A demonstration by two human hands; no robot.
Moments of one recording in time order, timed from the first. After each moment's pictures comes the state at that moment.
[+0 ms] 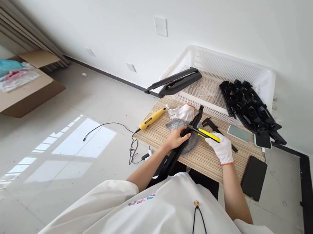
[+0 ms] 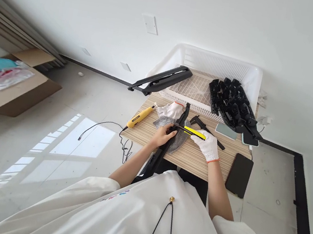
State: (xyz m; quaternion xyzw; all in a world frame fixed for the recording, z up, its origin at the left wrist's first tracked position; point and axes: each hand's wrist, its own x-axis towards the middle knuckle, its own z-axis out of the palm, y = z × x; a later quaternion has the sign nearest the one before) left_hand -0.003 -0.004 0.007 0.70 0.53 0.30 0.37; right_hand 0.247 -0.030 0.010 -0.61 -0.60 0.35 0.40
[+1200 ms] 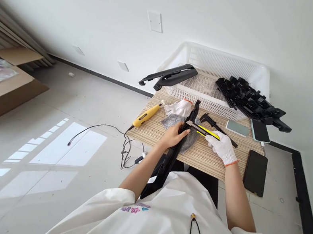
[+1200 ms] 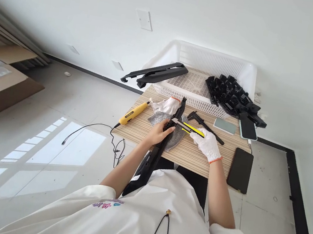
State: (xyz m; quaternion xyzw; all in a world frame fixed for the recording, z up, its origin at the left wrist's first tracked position) left_hand -0.005 -0.010 0.005 0.71 0.50 0.32 0.37; right_hand 0.242 -0.049 0.022 -0.64 -0.50 0.47 0.35
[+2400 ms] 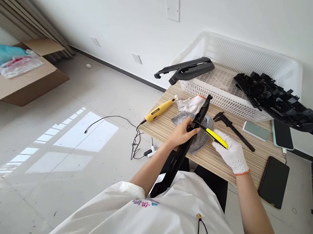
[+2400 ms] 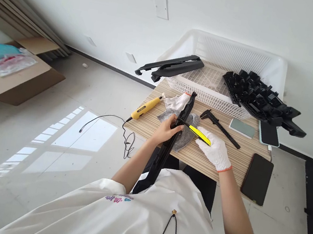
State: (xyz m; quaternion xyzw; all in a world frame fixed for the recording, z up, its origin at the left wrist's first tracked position) left_hand -0.013 -0.018 0.010 0.64 0.48 0.39 0.45; right_hand 0.227 -0.063 0.021 -0.55 -0.69 0.33 0.33
